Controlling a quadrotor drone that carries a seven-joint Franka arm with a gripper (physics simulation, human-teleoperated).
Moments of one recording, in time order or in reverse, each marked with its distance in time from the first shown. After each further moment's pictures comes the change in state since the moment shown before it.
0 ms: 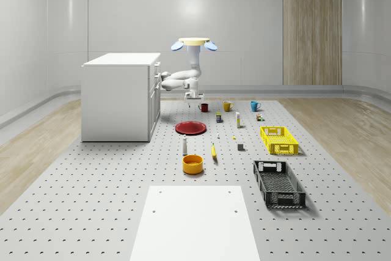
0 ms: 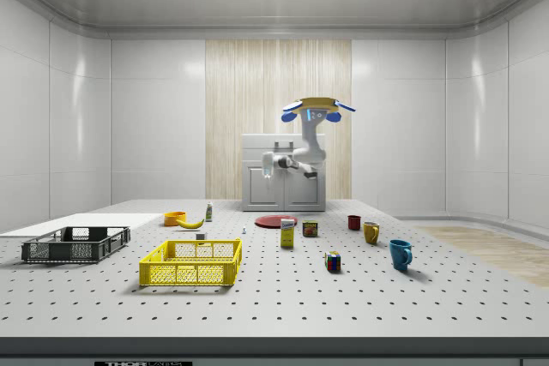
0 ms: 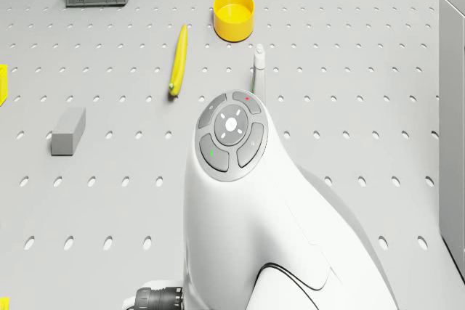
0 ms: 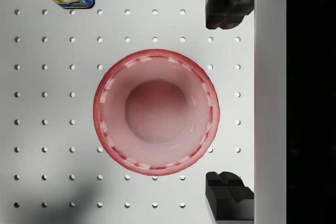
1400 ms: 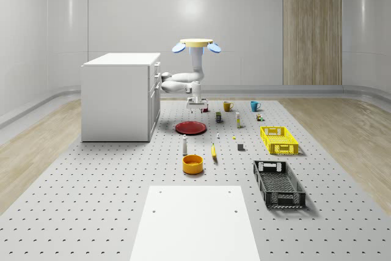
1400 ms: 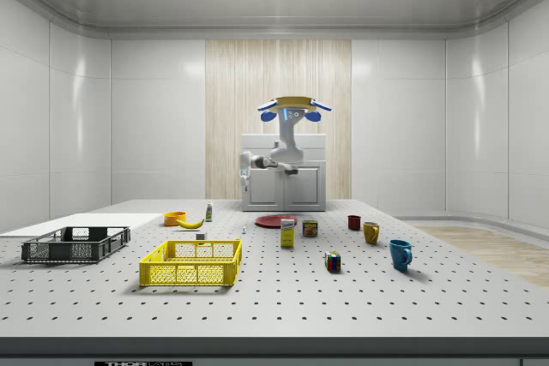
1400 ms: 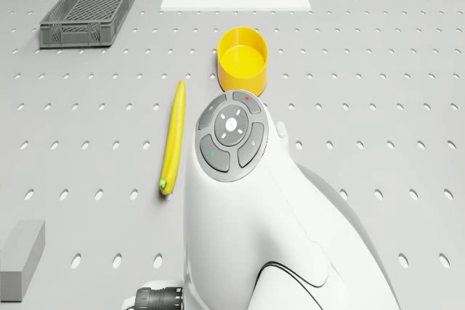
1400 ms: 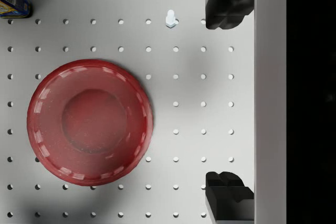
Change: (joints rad) arm -0.020 -0.082 0.016 0.004 0.036 0.077 0.018
